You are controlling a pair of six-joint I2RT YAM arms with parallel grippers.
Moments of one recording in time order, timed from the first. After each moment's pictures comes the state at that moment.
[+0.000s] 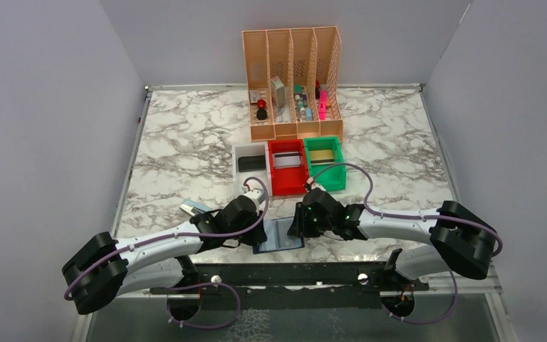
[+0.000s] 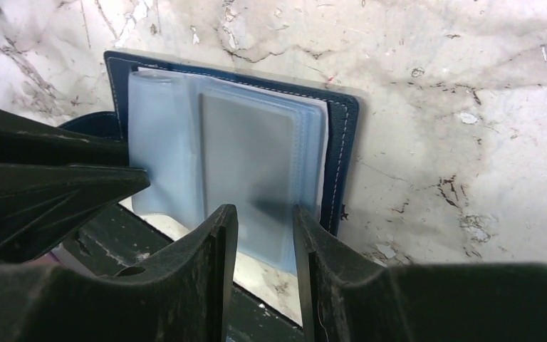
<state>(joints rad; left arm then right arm) -0.95 1.05 0.38 -0.16 0.06 -0.65 1.01 1.36 0.55 -0.04 -0.01 0.91</state>
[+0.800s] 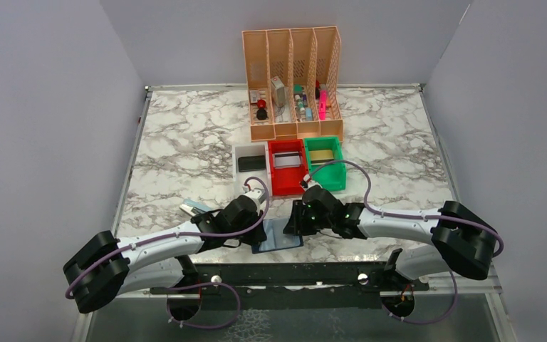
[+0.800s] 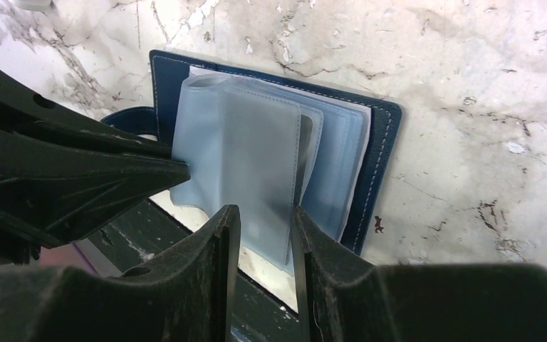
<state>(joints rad) -0.95 1.06 0.38 -0.15 0.06 -0.65 1.01 1.36 0.58 -0.01 -0.06 0.87</state>
